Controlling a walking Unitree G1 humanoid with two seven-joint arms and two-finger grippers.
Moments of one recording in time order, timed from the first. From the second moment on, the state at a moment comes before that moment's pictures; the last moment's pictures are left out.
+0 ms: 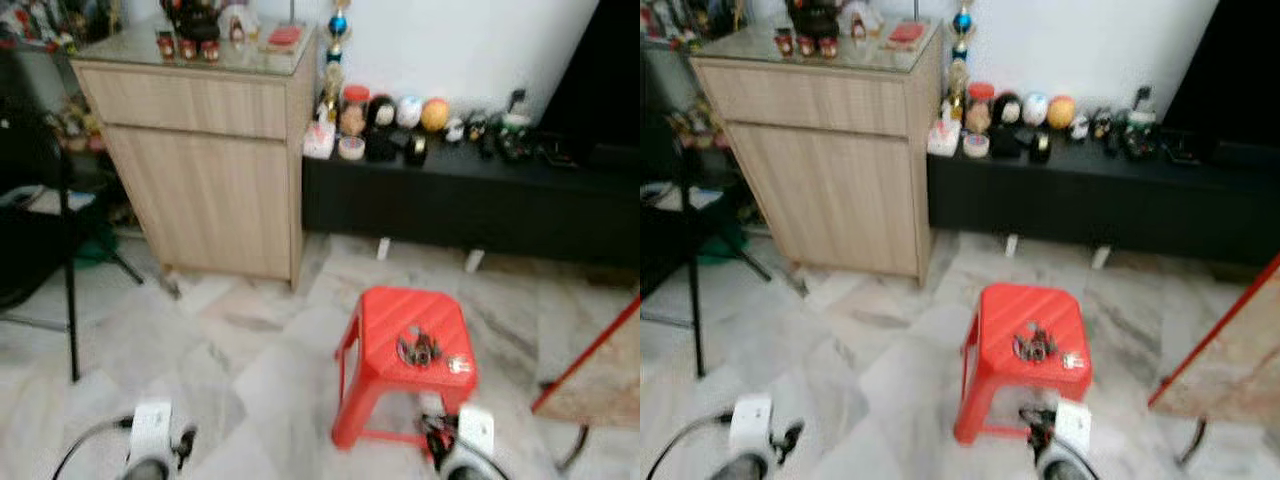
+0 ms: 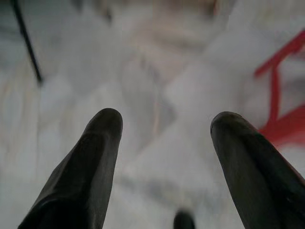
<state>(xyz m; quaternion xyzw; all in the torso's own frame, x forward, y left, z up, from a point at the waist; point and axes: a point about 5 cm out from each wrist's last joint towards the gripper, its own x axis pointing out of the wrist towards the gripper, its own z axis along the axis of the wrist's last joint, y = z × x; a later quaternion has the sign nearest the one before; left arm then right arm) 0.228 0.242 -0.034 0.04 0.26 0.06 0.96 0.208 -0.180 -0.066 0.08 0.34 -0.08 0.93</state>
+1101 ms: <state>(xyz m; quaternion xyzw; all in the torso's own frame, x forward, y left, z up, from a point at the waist) 0.249 0.213 0.033 0.02 0.02 0.01 1.00 0.253 -0.169 -0.002 0.09 0.09 -0.07 0.99</state>
